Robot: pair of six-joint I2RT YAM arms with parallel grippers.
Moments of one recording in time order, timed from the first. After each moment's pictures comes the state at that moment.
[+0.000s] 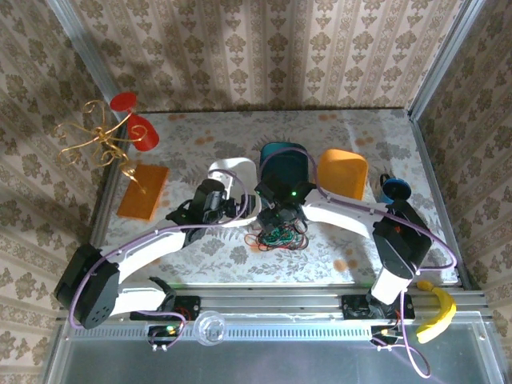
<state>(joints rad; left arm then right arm) -0.73 1.24 0.63 0.02 -0.11 -0.34 0.83 1.71 1.21 -0.71 0.18 0.28</state>
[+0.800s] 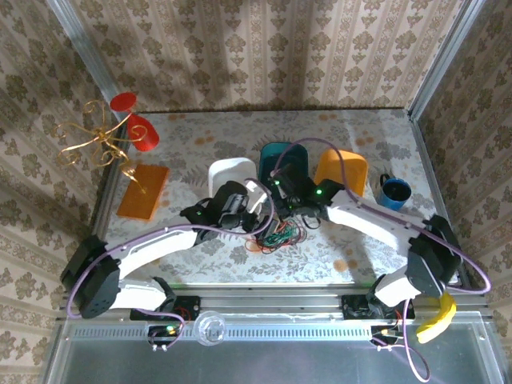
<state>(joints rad) -0.90 1.33 0.80 -0.16 0.11 -0.10 0.75 1.47 1.13 -0.63 0.11 0.28</state>
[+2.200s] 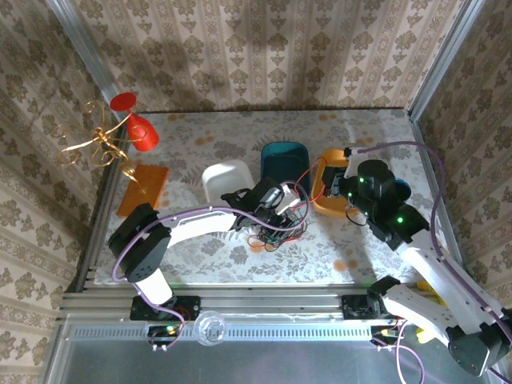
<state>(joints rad) -0.98 1.67 1.06 -0.28 0.12 -0.01 0.45 0.88 0.90 -0.36 0.09 0.43</state>
